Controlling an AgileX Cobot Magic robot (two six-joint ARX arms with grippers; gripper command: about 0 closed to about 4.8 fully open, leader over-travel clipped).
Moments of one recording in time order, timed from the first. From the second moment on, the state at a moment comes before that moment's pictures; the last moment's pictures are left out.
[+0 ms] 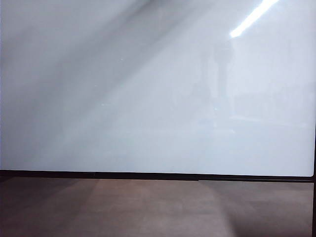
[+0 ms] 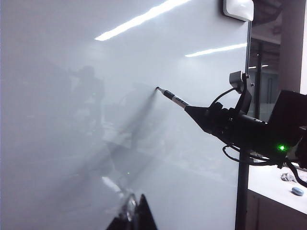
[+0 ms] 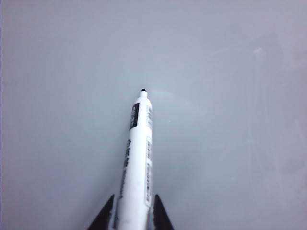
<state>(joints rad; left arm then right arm) -0.41 0.41 0.78 0.06 0.19 -0.04 0.52 1.53 1.48 0.43 0.22 0.20</state>
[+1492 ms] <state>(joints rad) -0.40 0.40 0.78 0.06 0.19 -0.04 0.52 1.45 1.30 0.52 0.24 0.18</state>
